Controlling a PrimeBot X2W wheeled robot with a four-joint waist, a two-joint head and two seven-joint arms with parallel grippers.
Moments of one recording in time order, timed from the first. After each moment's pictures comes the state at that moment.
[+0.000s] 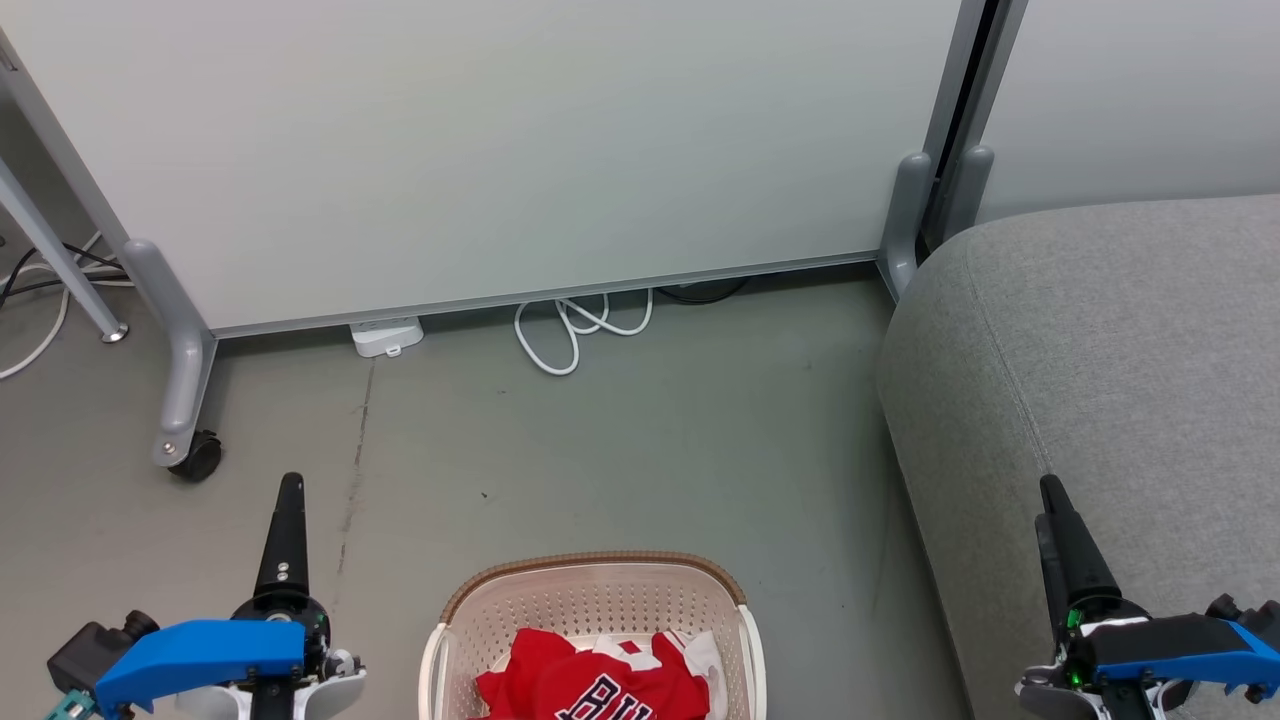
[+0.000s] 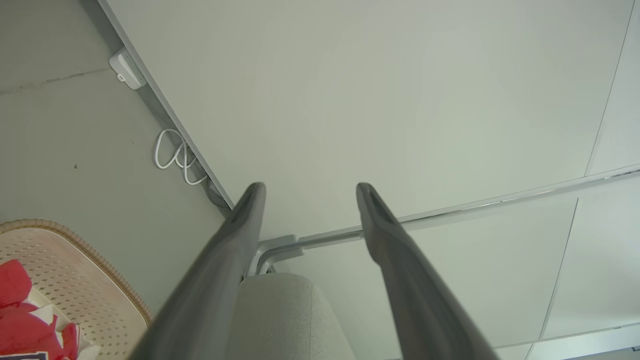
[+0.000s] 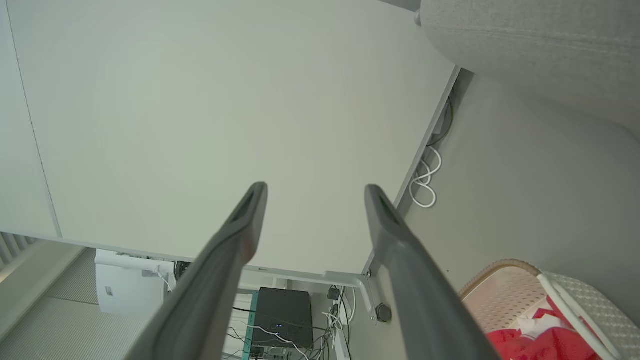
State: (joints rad) left arm -0.06 0.04 0.07 0.24 -1.34 -0.13 0.02; right arm -0.06 -0.04 -0.07 0.27 1.37 0.13 0.02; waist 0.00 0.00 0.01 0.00
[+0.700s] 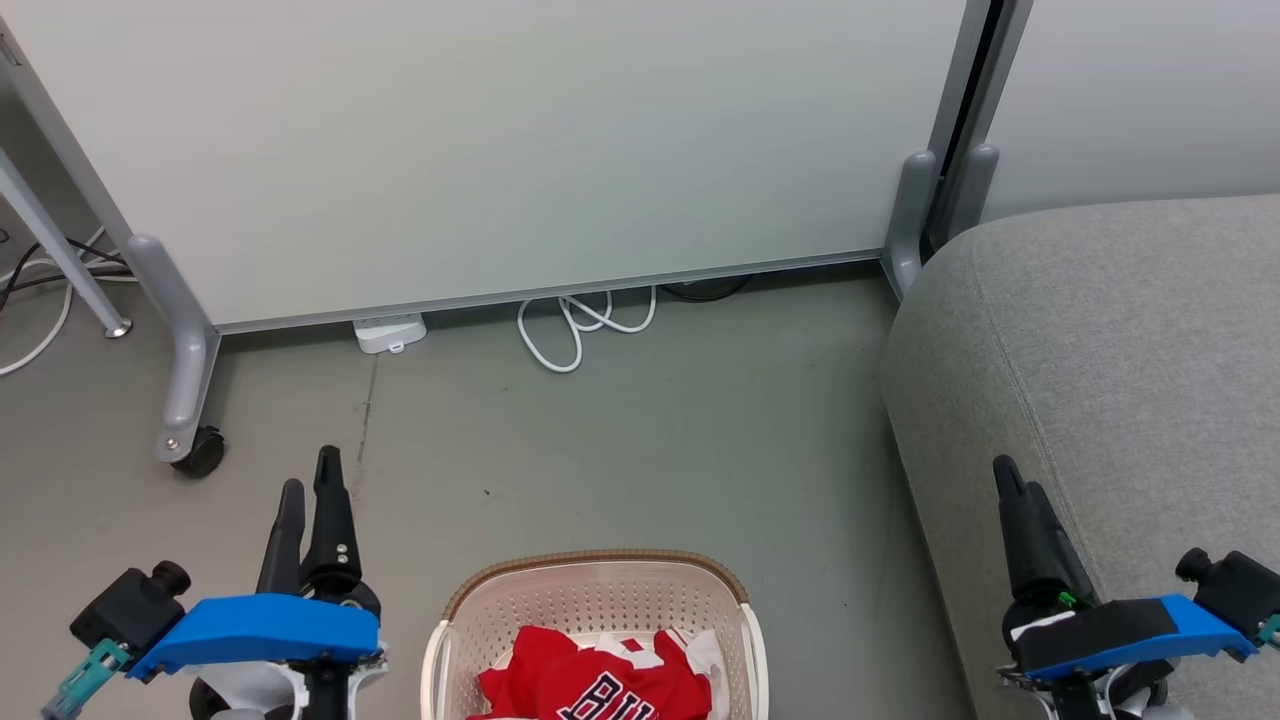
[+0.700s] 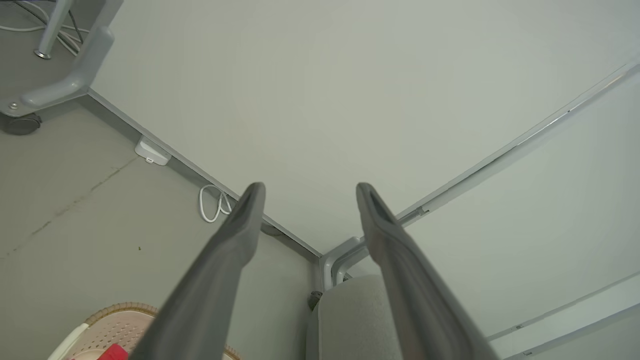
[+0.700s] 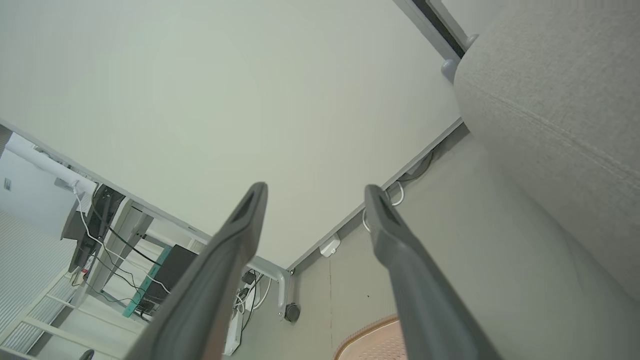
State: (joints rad) left arm -0.07 0.04 0.00 0.19 -0.91 -0.08 -0.06; right arm -0.06 -0.04 -0.01 0.21 0.92 0.13 -0.06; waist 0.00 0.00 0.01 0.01
